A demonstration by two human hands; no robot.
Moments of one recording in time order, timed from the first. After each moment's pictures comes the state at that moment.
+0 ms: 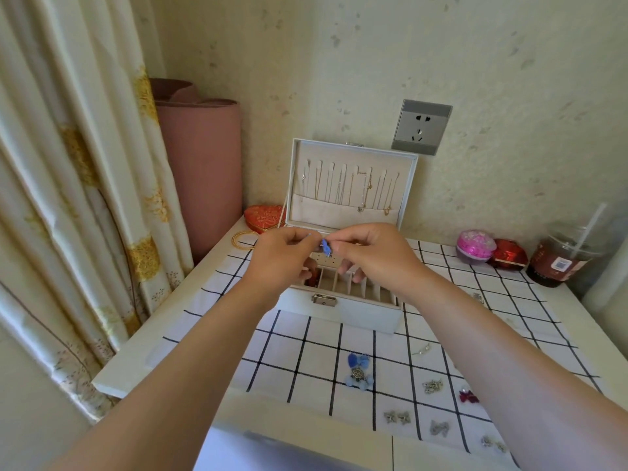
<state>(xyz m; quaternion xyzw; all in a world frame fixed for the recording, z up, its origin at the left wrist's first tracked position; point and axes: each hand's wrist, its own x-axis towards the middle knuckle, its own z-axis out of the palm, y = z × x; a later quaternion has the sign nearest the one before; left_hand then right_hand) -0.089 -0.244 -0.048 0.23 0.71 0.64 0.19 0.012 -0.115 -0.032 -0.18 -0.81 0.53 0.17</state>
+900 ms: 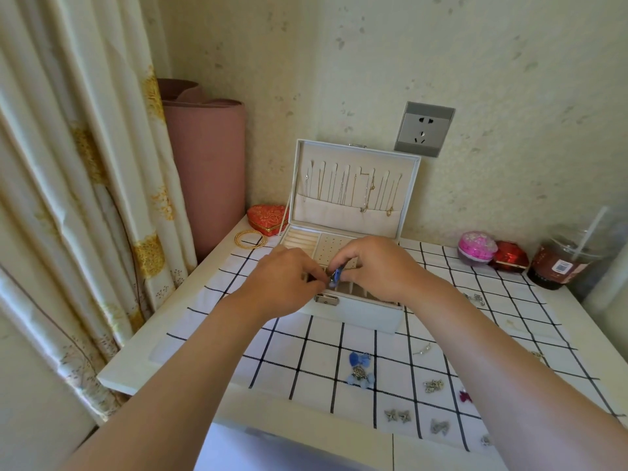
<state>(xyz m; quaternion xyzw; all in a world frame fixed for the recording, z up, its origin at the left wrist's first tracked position) -0.103 -0.256 -0.078 0.46 0.84 0.28 0.06 0.006 -0.096 -0.050 -0.13 -0.96 0.22 0.08</state>
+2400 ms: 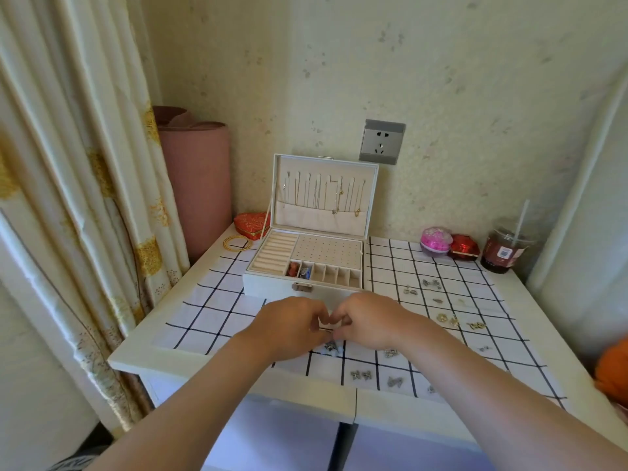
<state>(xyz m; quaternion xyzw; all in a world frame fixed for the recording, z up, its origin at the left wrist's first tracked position) -0.015 -0.276 -0.094 0.53 0.83 0.16 0.09 0.094 -0.132 -0.071 -0.15 -0.98 0.13 -0.10</state>
